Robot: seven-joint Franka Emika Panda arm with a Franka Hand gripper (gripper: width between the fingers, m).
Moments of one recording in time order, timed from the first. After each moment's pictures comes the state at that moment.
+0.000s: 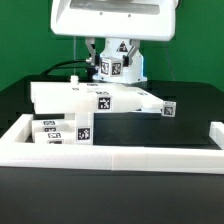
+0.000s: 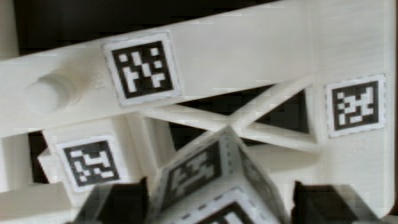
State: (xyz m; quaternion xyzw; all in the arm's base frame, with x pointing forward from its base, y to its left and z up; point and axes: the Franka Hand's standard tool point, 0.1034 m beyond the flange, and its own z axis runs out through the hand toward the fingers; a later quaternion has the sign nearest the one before) arm 0.550 -0.059 0.136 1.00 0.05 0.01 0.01
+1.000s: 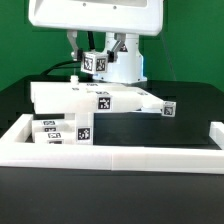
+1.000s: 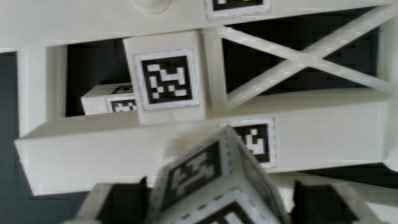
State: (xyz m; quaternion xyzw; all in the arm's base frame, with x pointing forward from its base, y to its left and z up) arm 0.585 -0.086 0.147 1.00 0.09 0.01 0.02
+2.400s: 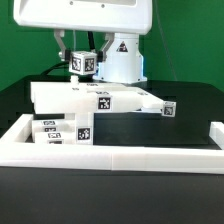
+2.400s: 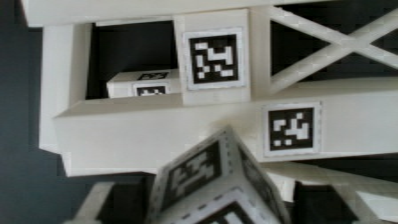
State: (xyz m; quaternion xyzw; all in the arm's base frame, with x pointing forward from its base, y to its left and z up) arm 0.596 -0.105 0.147 0.99 0.10 0.00 0.02
